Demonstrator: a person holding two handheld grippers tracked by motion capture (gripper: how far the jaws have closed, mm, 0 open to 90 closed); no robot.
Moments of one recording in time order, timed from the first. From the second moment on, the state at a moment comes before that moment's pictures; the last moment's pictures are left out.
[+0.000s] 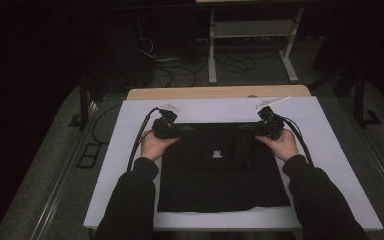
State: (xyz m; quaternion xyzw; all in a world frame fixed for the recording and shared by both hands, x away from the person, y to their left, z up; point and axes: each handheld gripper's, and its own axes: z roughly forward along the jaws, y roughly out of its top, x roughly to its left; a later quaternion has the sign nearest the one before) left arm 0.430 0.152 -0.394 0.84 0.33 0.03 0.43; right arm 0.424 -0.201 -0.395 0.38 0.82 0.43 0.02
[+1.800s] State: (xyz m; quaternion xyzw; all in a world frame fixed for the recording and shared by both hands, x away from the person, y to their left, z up) left arm 0.325 0.162 -0.408 0.83 0.28 -0.06 0.47; right arm 0.325 -0.221 -0.412 0.34 0.82 0.45 -0.07
